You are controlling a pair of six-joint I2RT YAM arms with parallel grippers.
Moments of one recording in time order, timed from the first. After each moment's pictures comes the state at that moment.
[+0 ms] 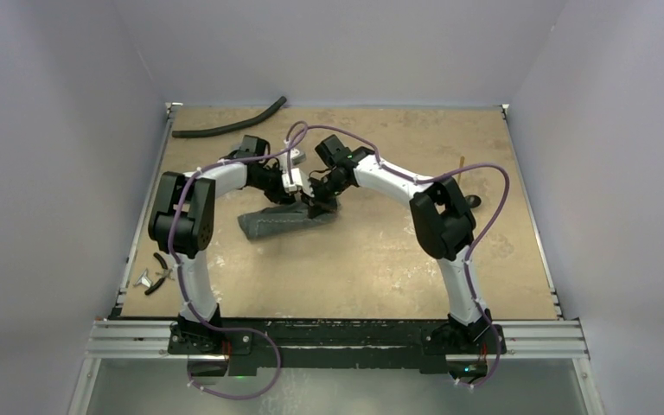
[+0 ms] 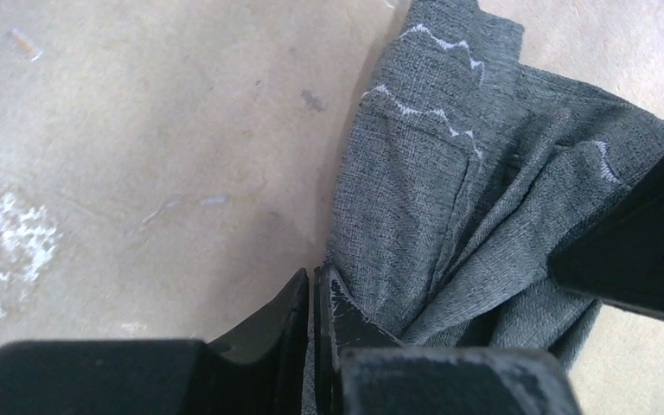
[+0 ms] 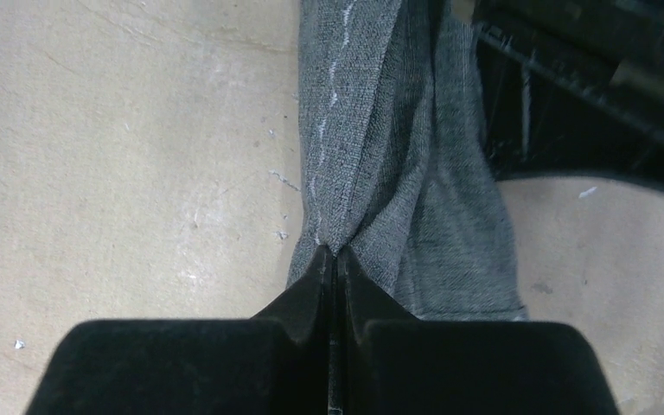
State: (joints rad) left arm -0.20 1.98 1.25 -0.35 0.66 0.41; right arm 0.68 2.16 1.72 -0.72 -0.72 -0.93
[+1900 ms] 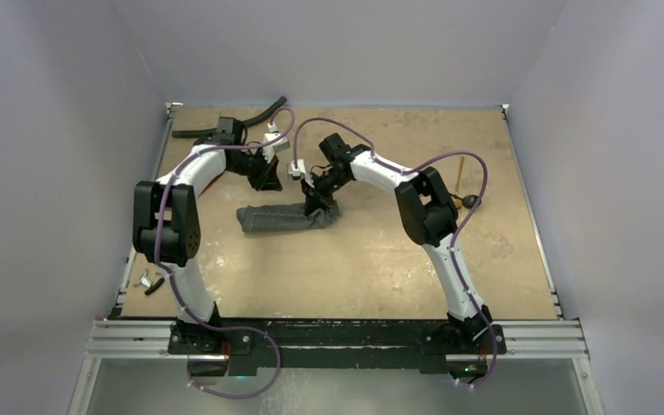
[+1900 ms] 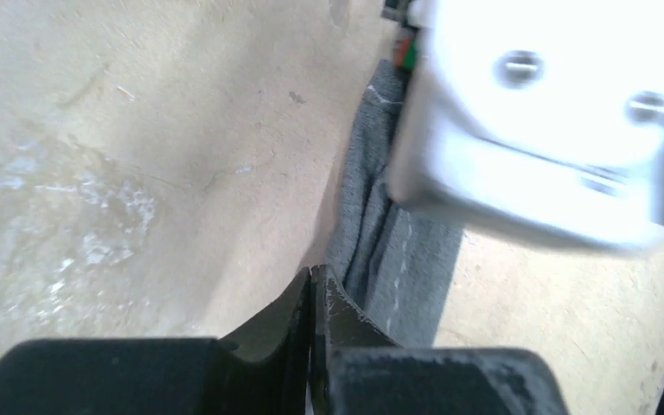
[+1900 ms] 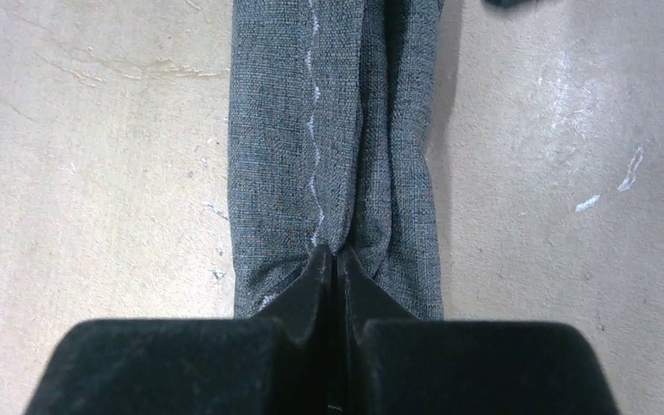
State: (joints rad) left arm -0.11 1.91 1.38 -0.62 0.79 0.67; right arm 0.61 2.38 1.89 -0.71 -0.87 -0.83
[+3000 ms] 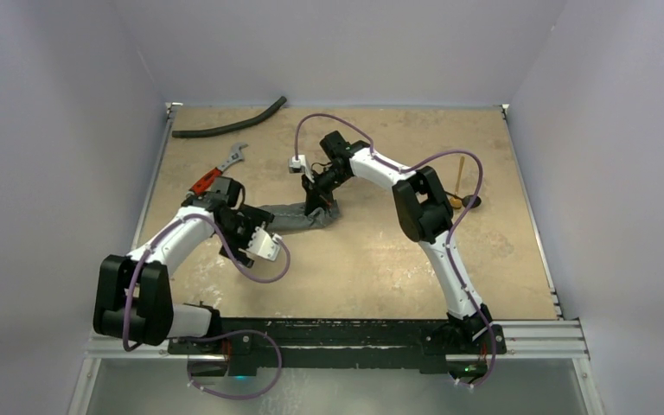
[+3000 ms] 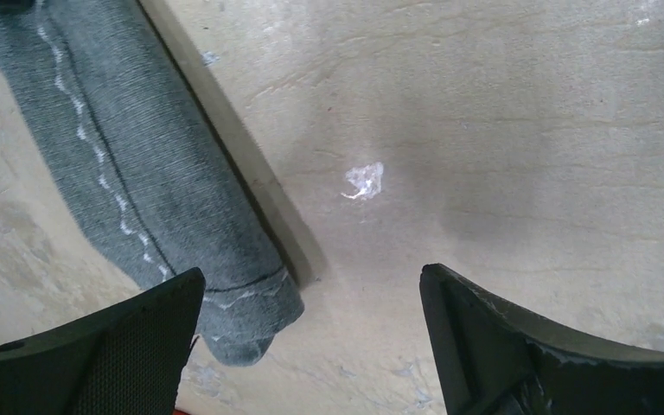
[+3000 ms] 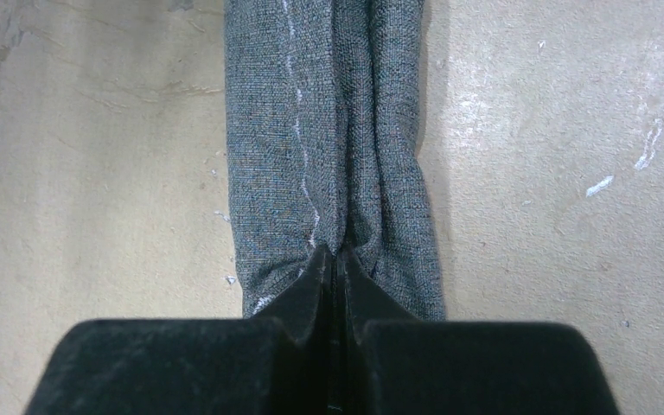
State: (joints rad) left arm -0.18 1.36 0.82 -0.82 0.39 1.78; right arm 0.60 2.46 2.00 -0.79 -0.93 -0.73
